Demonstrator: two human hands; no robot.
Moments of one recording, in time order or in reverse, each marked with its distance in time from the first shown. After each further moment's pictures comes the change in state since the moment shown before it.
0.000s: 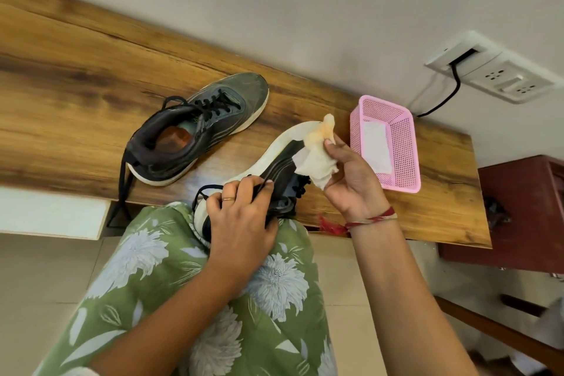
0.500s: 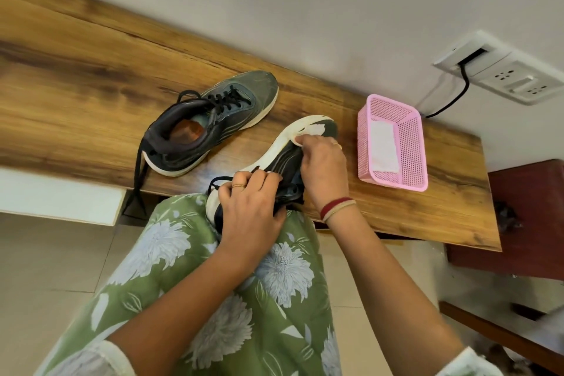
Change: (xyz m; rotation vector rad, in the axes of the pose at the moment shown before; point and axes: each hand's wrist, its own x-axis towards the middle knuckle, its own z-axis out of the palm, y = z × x) left_hand 0.002 0.004 -0.003 -0.037 0.033 -0.023; right_hand 0.019 0.043 -0.002 -1.850 0.149 -0.966
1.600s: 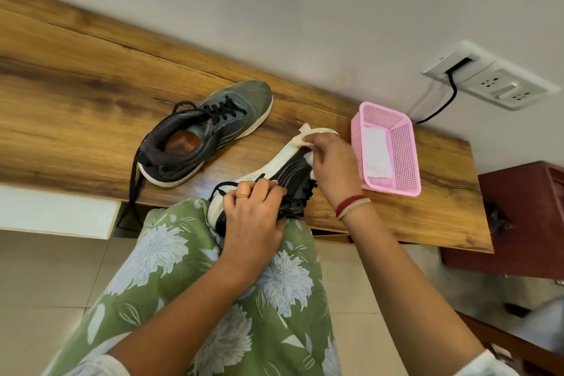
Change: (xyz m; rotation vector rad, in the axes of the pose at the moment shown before) left_hand 0.000 0.000 0.002 -0.092 -0.002 0.070; right_hand 0.013 0.013 -0.021 0.156 -0.022 0.057
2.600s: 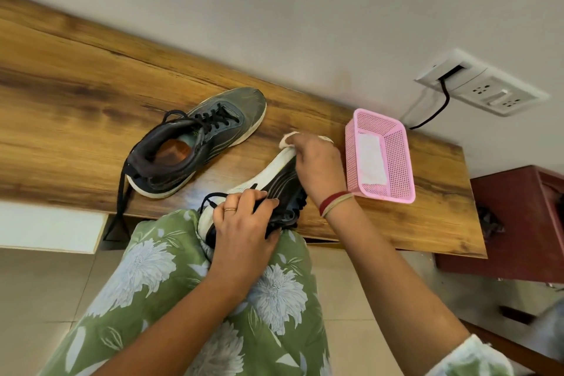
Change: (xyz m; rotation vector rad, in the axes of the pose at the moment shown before) left_hand -0.002 -0.005 0.006 -0.064 0.012 -0.032; right_hand 0.019 -0.008 0.008 -0.183 -0.075 -0.105
